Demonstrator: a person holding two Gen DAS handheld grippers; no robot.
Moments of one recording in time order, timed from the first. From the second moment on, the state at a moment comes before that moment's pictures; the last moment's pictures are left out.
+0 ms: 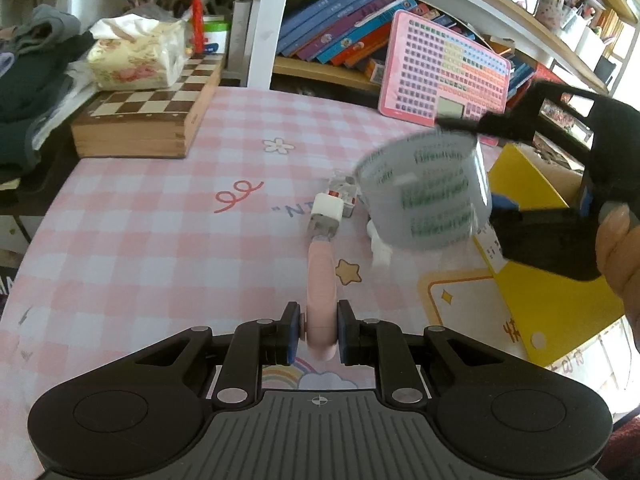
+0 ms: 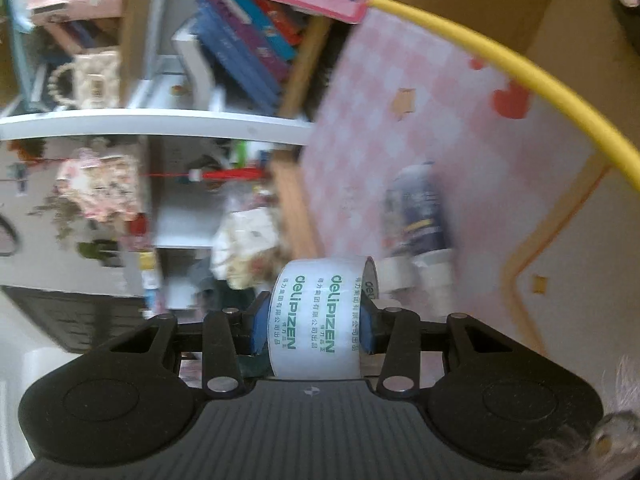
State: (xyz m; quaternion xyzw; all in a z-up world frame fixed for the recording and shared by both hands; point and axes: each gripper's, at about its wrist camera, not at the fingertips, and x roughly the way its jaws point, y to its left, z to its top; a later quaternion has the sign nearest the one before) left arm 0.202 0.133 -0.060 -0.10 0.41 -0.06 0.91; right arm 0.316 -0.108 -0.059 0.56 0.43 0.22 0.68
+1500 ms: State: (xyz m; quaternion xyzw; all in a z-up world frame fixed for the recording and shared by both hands) left arm 0.122 0.113 -0.019 -0.08 0.36 -0.06 0.93; right arm 0.246 -0.104 -0.028 0.39 0.47 0.26 0.75
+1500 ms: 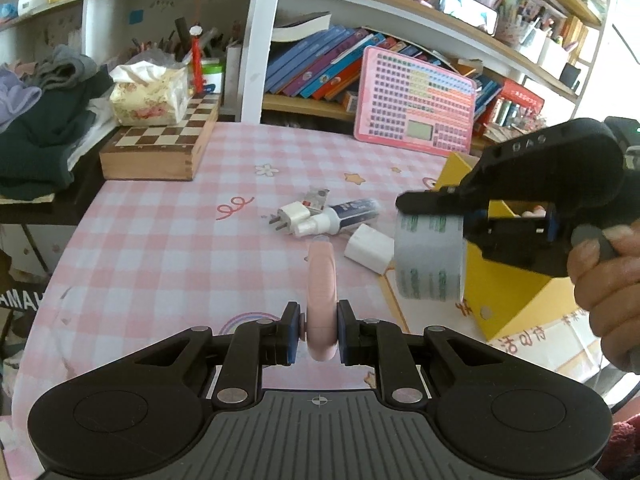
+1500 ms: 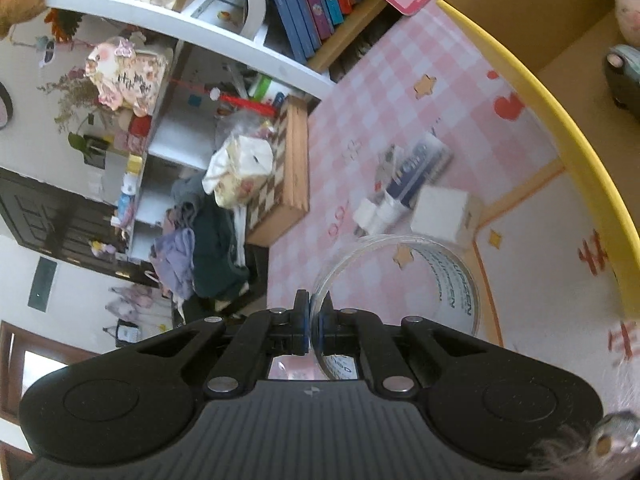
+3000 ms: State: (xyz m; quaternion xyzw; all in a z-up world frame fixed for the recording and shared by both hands) left arm 0.016 0.096 0.015 -0.09 0.31 -0.10 0.94; right arm 0.079 -0.070 0.011 0.01 0.43 0.26 0.86
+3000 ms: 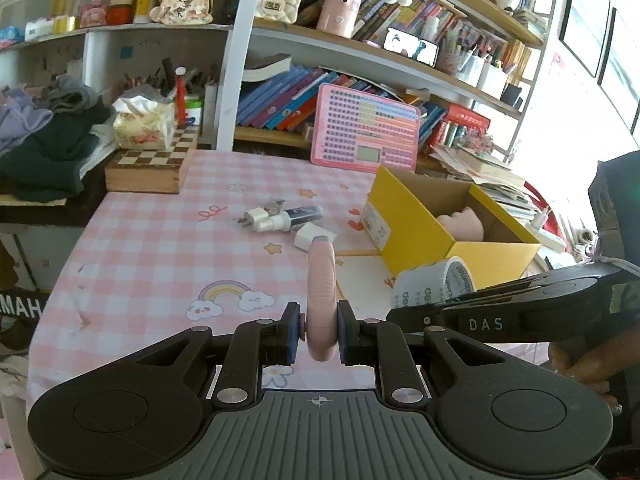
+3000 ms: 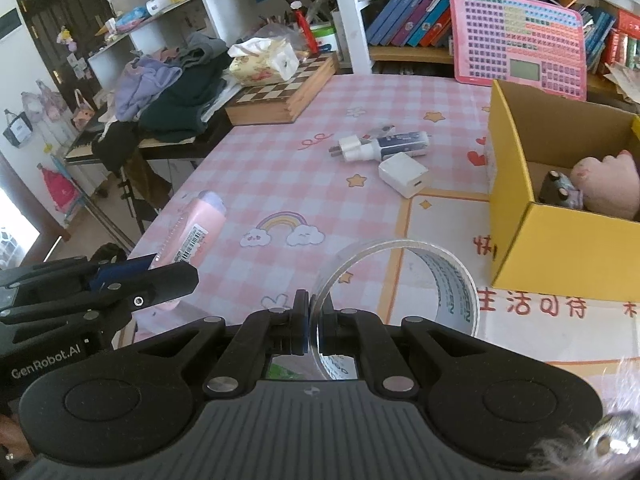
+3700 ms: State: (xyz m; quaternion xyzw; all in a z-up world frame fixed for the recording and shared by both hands) left arm 0.028 0.044 0.009 -0.07 0.33 -0.20 0.92; right arm 0.049 -0.136 0.006 0.01 0.42 0.16 0.89
